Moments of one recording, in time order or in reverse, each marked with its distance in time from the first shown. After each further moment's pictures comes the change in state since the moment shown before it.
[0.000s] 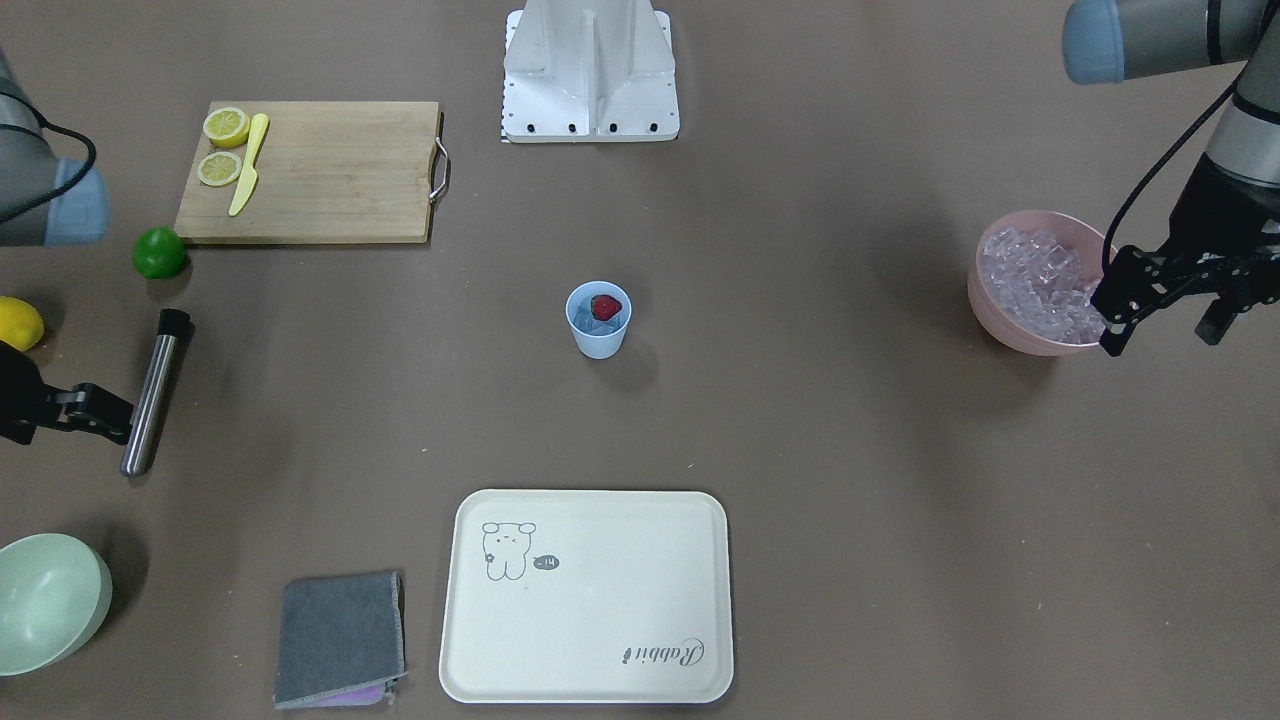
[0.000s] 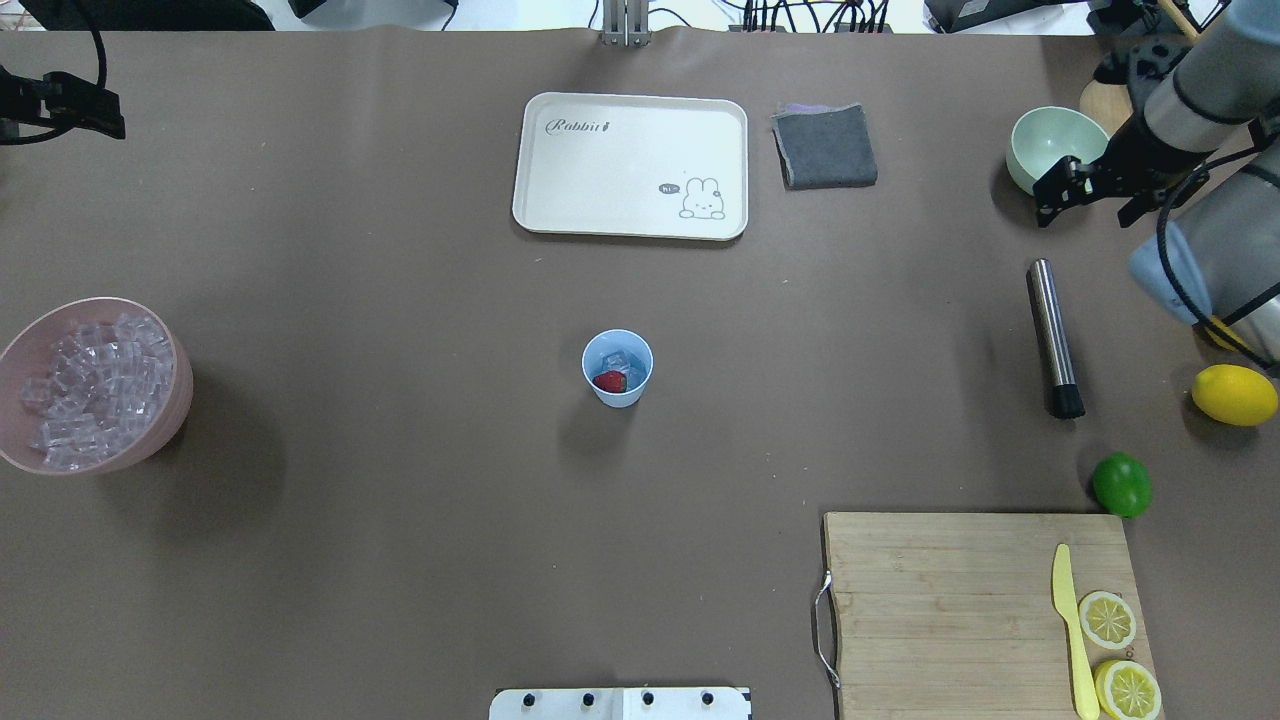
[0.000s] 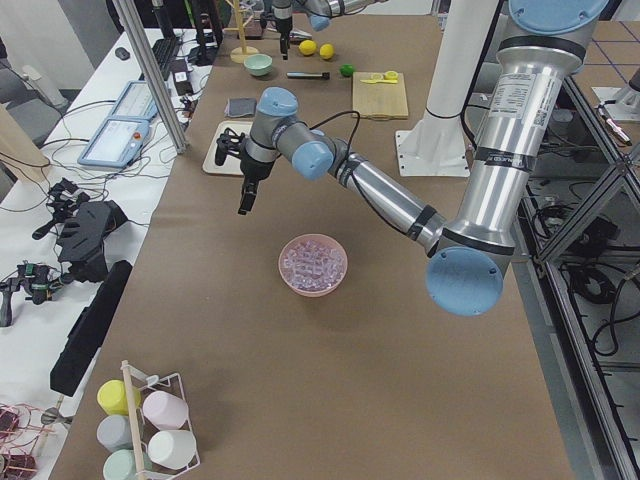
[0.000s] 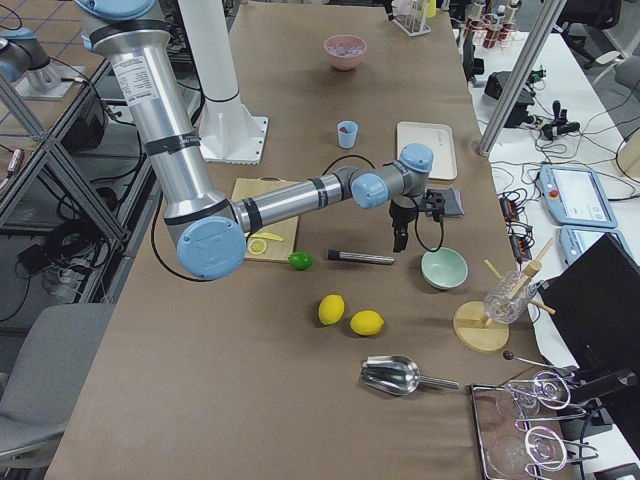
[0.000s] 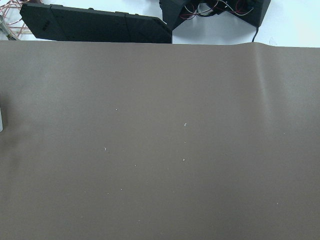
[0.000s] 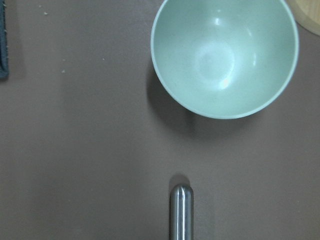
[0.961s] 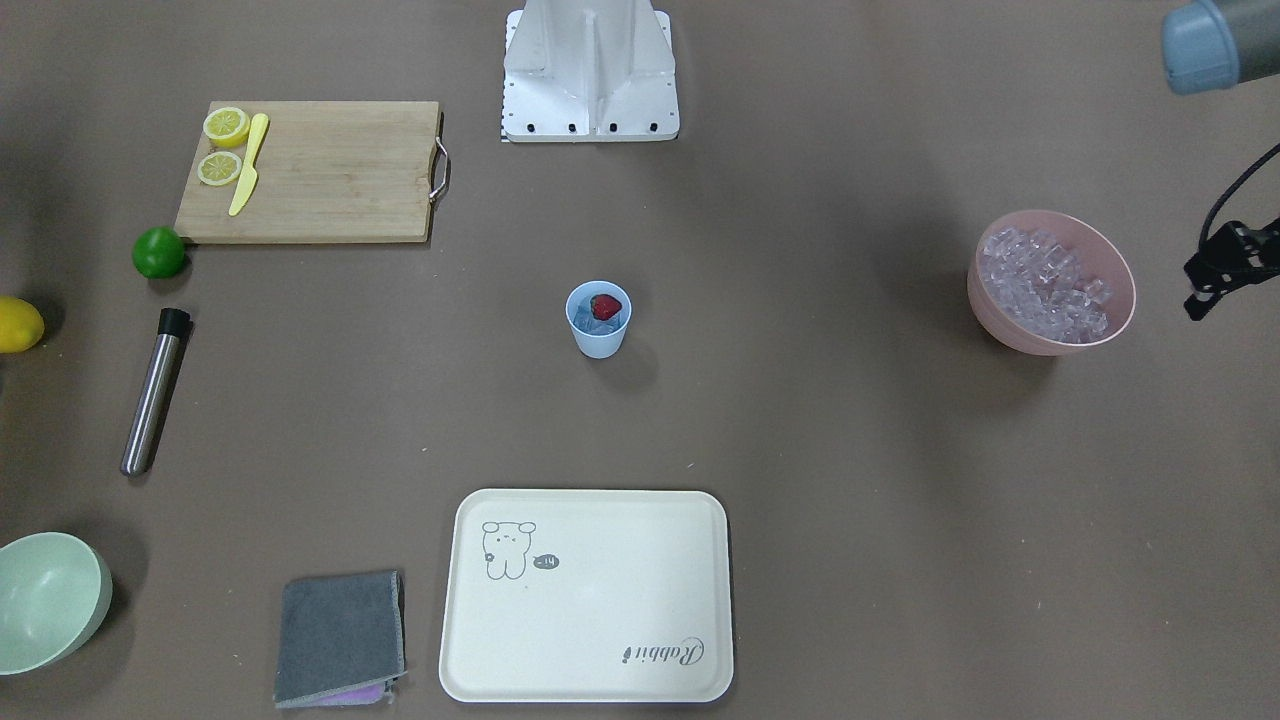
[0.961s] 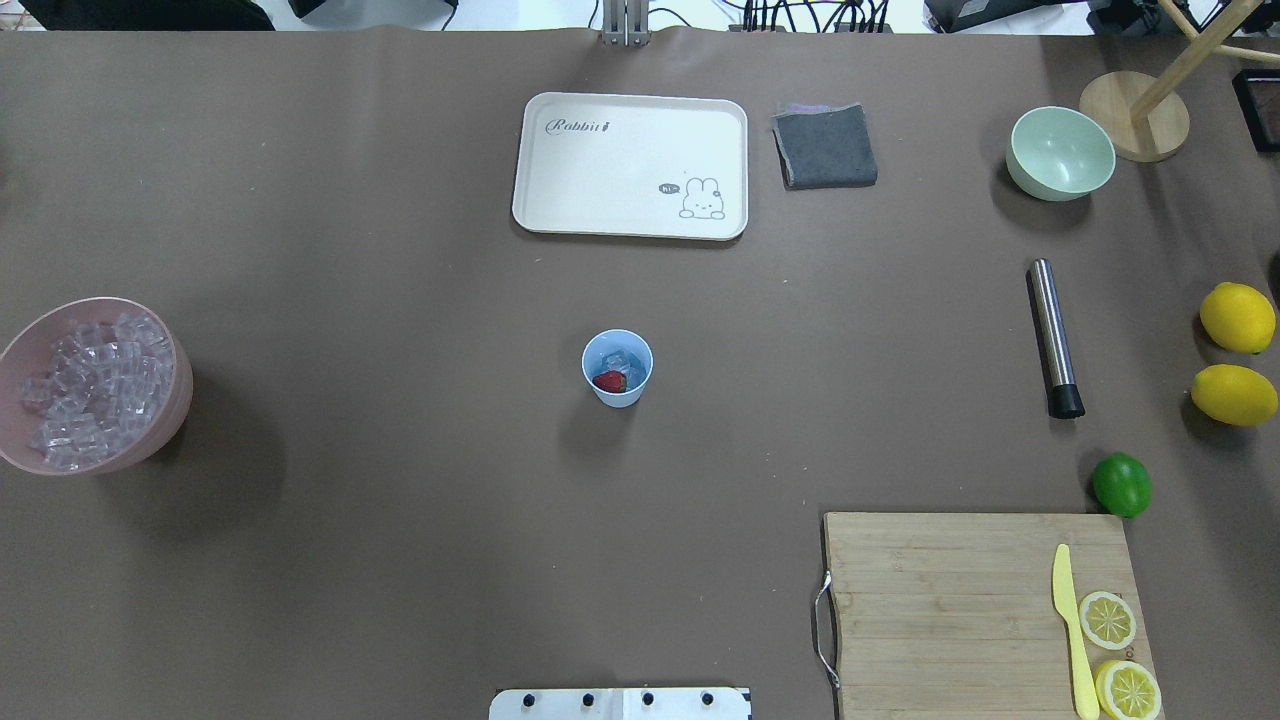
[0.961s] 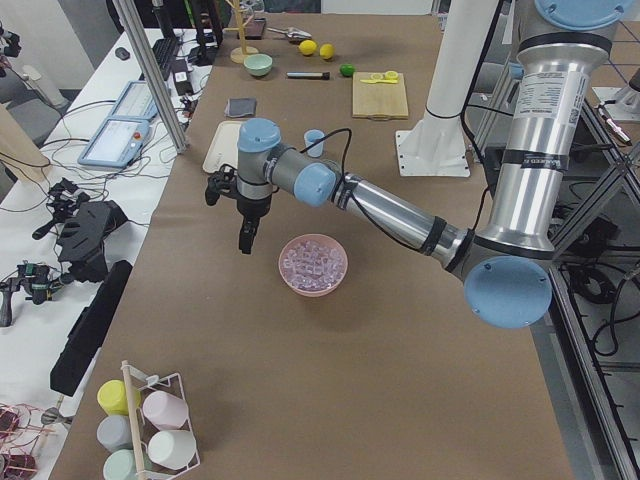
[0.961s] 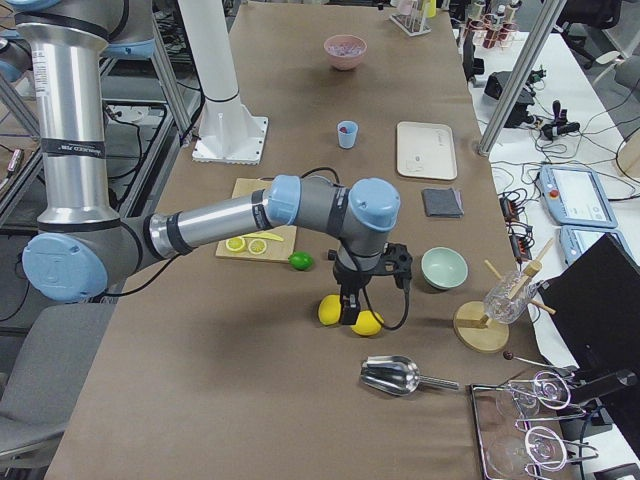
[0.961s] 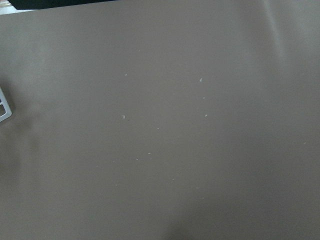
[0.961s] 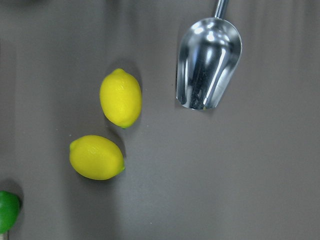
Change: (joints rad) left arm -0.203 0.115 0.082 0.117 -0.224 0.431; right arm 0.490 -0.377 0.239 -0.420 0.018 -0.817
